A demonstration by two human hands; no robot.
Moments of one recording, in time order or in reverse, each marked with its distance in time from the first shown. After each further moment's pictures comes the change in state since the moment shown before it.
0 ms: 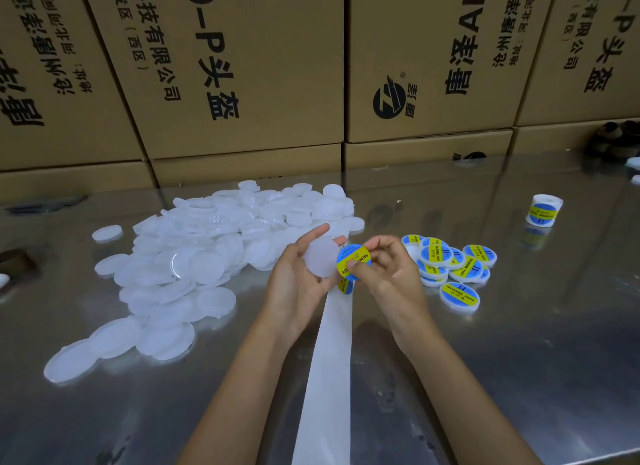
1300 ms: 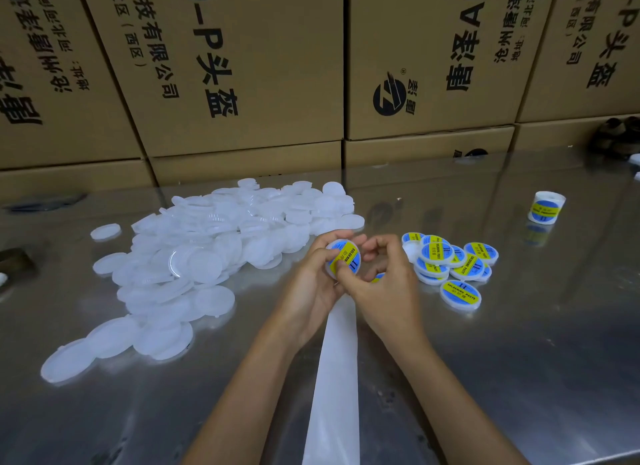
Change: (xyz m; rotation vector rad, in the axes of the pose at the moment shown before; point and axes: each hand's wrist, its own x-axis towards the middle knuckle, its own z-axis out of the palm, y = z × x) left_hand -0.010 -0.009 0.016 0.200 -0.231 0.024; right_hand -0.010 0.003 0.009 -0.467 0.172 -0.276
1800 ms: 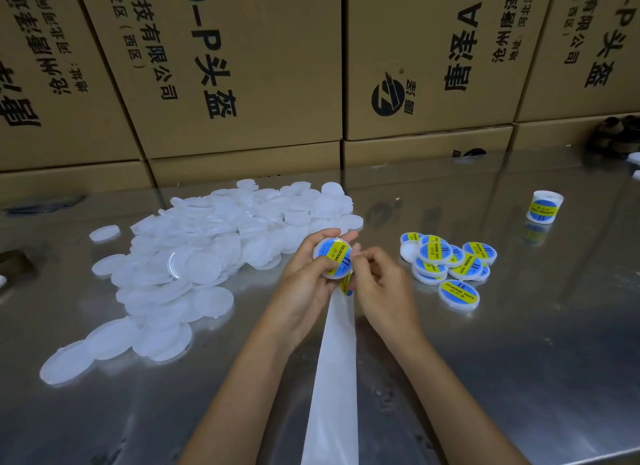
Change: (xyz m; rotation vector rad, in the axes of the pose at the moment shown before) left_hand 0.002 0.001 -0.005 0.013 0.050 0.073; right_hand 0.002 0.008 0.000 -0.013 -0.130 0.189
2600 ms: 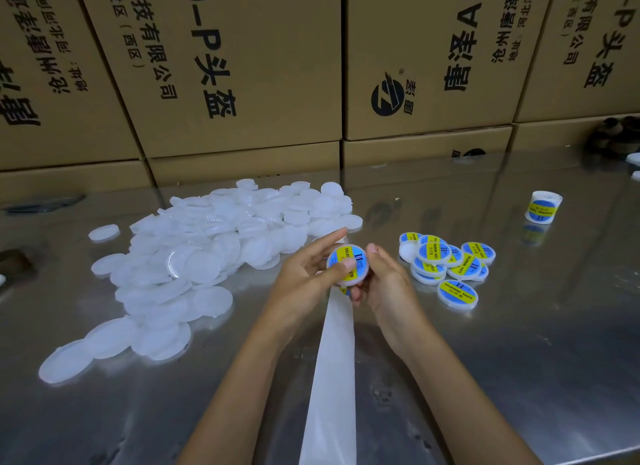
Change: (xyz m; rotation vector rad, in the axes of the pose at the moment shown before) left_hand -0.006 0.002 -0.009 0.478 0.028 0.077; right_hand 0.004 -0.011 -0.008 0.585 -0.178 0.300
